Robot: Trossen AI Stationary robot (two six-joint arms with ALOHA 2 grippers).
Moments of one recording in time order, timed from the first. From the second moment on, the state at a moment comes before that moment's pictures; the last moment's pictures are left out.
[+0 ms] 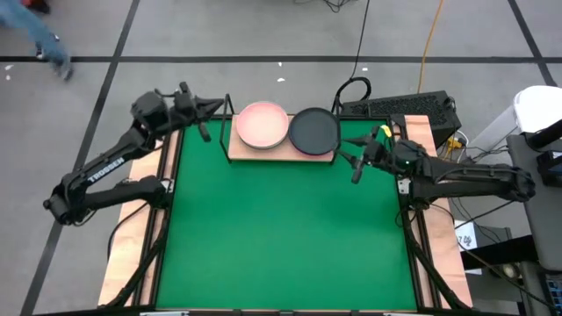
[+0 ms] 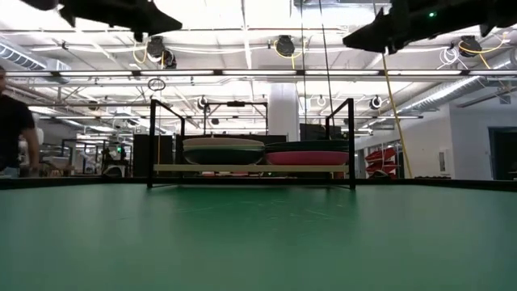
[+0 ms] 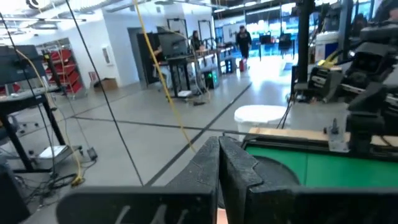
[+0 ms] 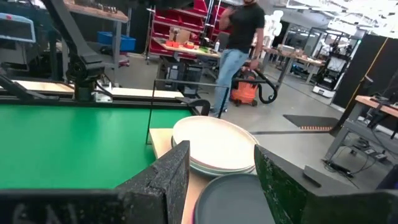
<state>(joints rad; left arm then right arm) 0.80 0.83 0.76 0.13 0.36 0.15 -0.19 0.71 0.46 0.18 0.23 -0.20</state>
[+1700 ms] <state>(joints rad) 0.79 0.02 0.40 -0.17 0.49 0.00 -0.19 0.00 0.22 -0.01 -0.01 -0.08</state>
